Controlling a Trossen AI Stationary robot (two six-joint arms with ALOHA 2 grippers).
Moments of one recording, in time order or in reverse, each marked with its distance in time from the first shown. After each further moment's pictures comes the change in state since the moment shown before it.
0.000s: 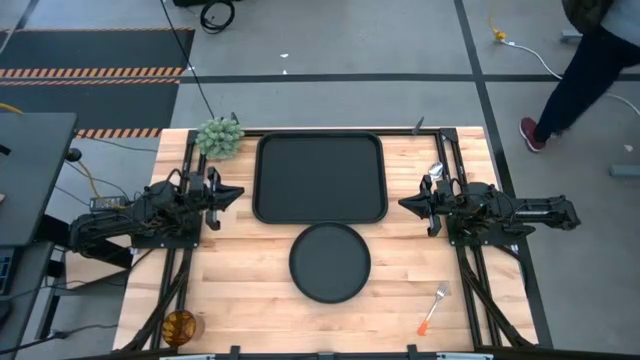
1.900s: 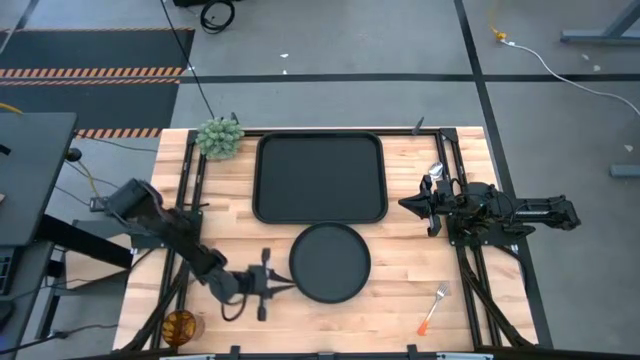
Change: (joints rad) left arm -0.922 1.687 0.509 0.793 -0.704 0.146; right arm 0.000 0.000 0.000 0.001 0.000 0.000
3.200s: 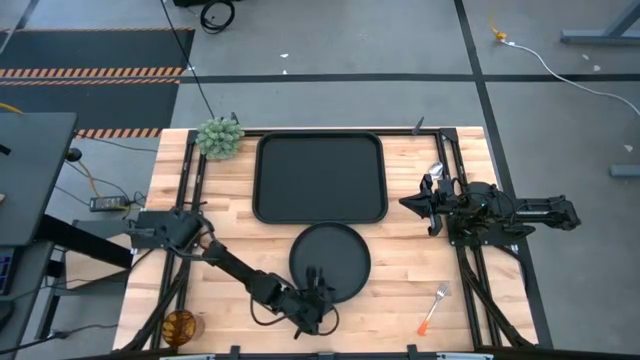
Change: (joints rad) left arm 0.155 0.482 0.698 -0.786 0.226 -0.162; right arm 0.000 0.000 0.000 0.030 0.000 0.000
